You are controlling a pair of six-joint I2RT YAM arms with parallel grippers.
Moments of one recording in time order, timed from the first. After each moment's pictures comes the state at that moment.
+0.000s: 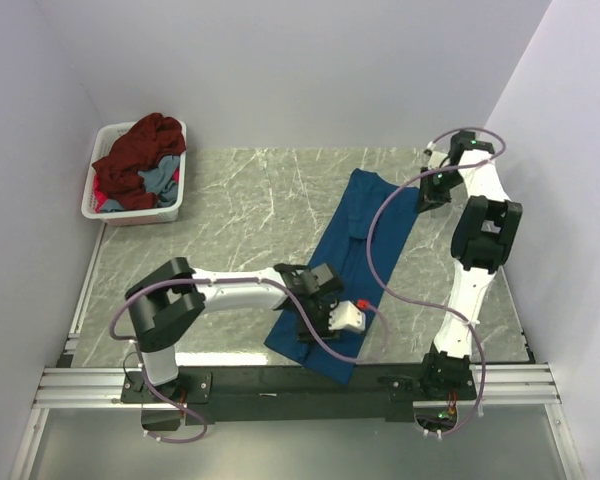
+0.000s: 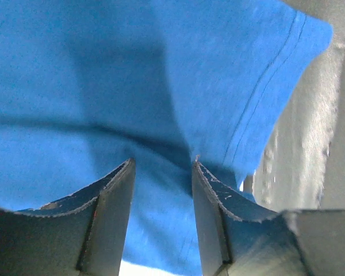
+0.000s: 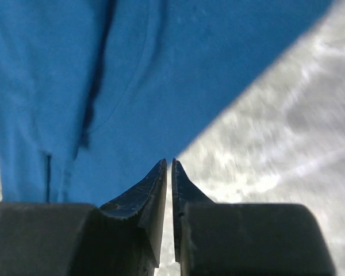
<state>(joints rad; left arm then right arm) -1.13 1.80 1.15 -0.55 0.36 0.48 -0.20 2.28 2.06 -1.14 -0.41 -0.18</state>
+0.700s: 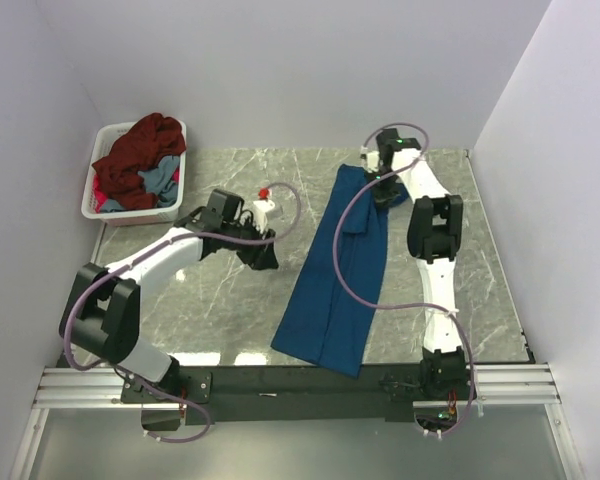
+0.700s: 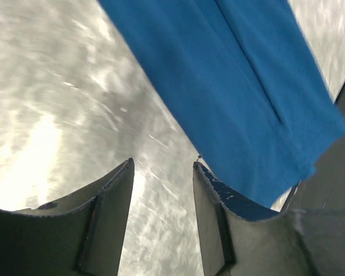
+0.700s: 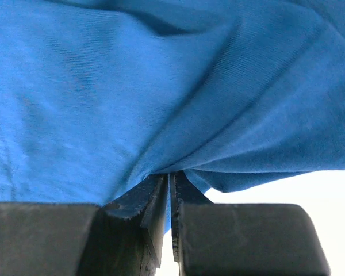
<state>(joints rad) -0.46 1.50 0.98 -0.37 0.62 0.19 0.10 2.53 2.32 -1.15 -0.12 -0.19</state>
